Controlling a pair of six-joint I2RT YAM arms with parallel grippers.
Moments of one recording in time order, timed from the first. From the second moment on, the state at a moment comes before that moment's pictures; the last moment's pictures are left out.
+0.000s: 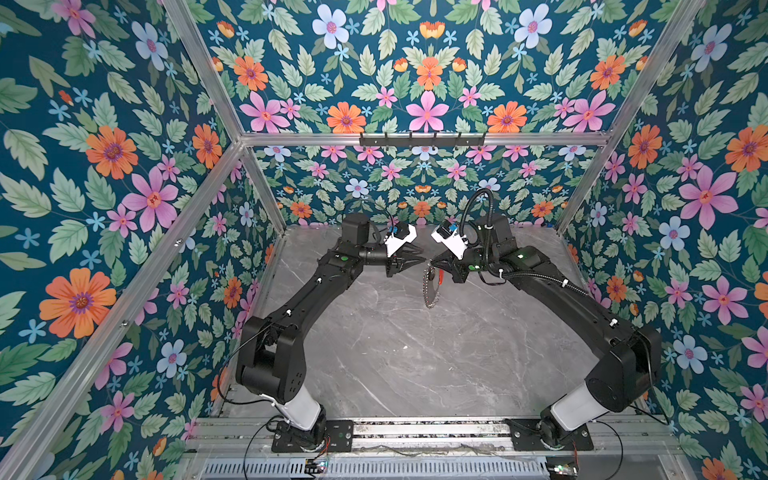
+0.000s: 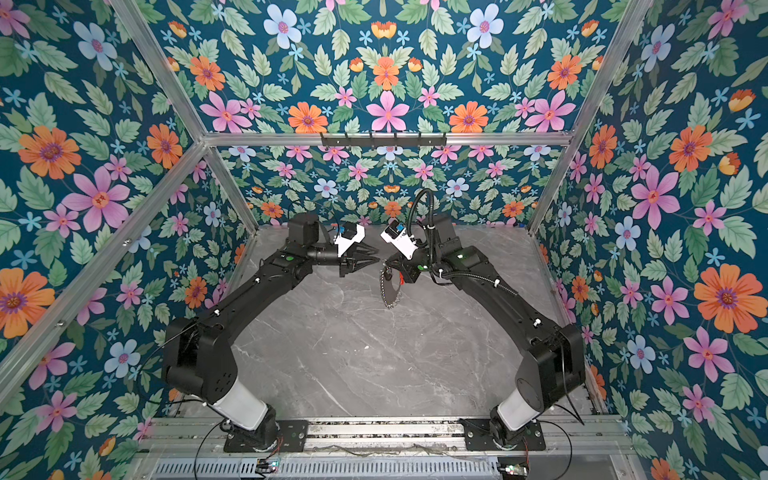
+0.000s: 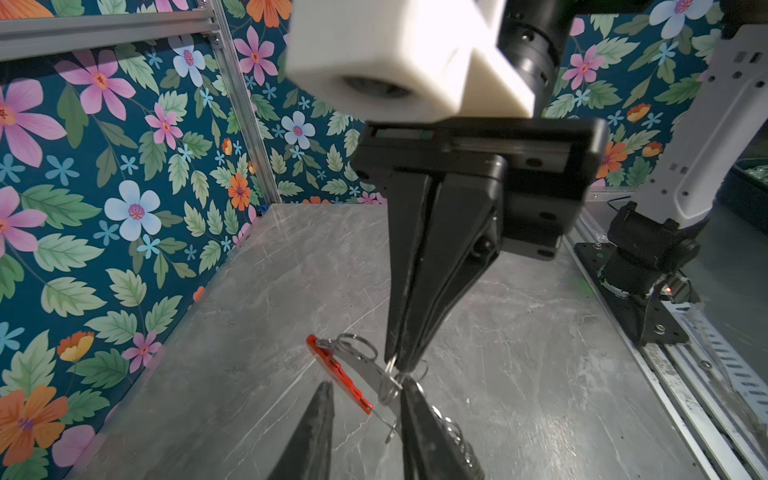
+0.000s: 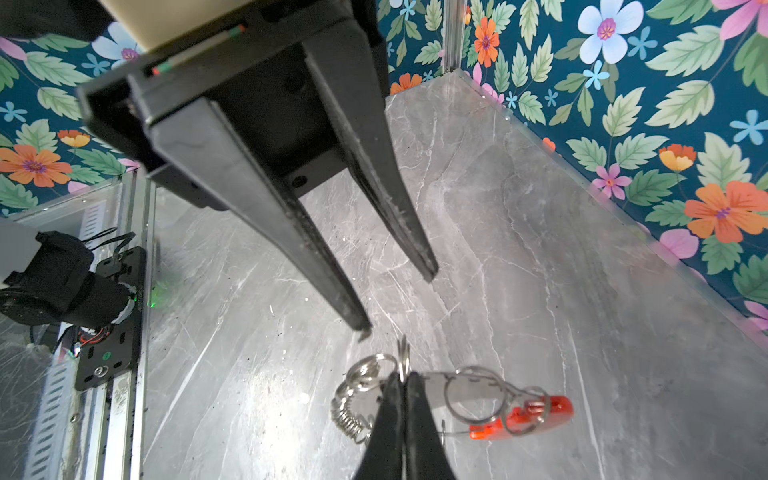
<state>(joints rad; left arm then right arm) -0.40 1.64 1.35 -0.10 1.05 0.45 0.49 1.58 1.47 -0.51 -0.57 -0.30</state>
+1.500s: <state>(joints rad) -0.40 1.68 1.39 -0.16 1.08 0.42 0.50 1.56 1.48 -0.52 -0.57 -0.31</state>
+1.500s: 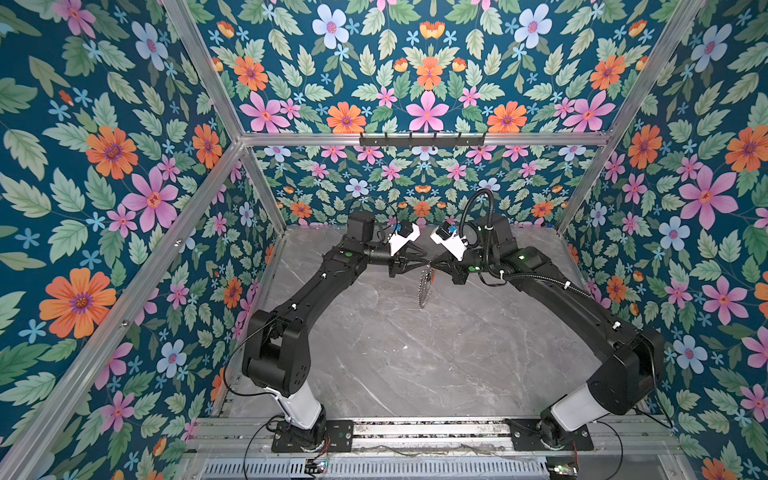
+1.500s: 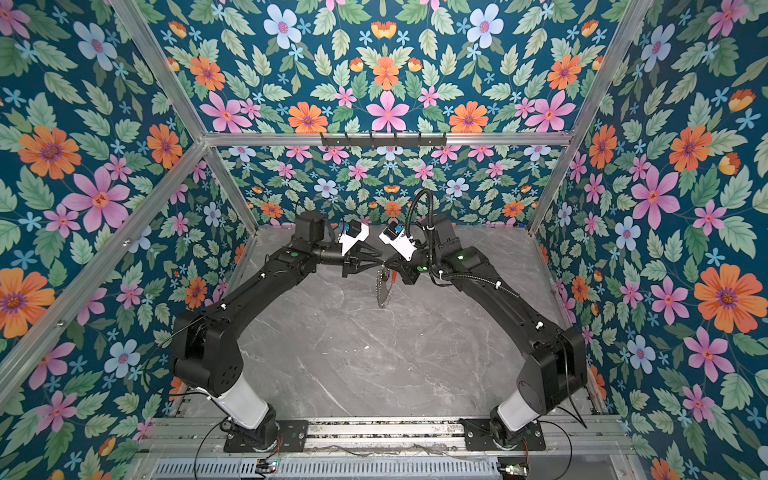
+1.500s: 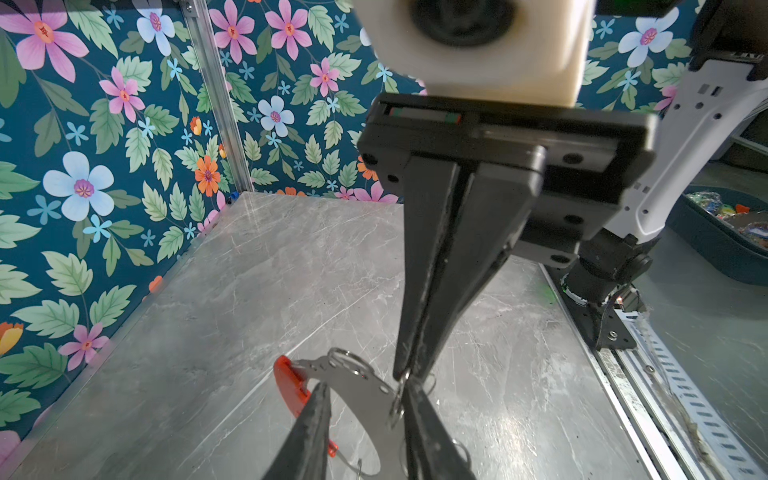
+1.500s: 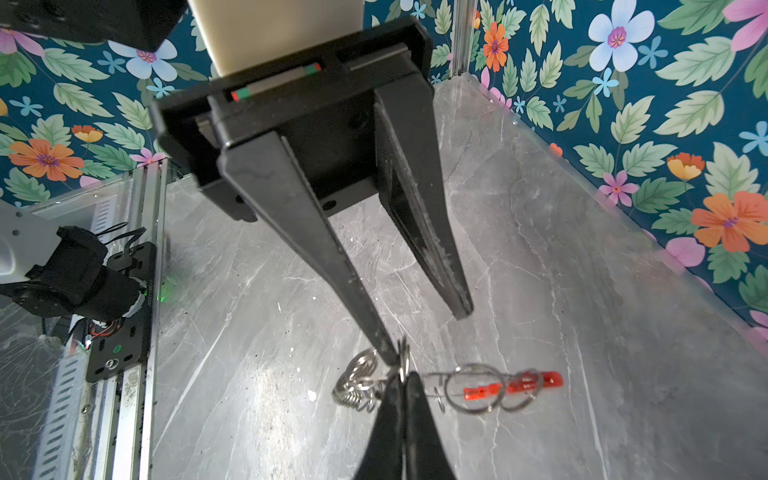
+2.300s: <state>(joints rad) -0.41 1.70 1.40 -0.16 1.11 0.39 0.50 1.55 1.47 -0.51 -0.57 -0.30</state>
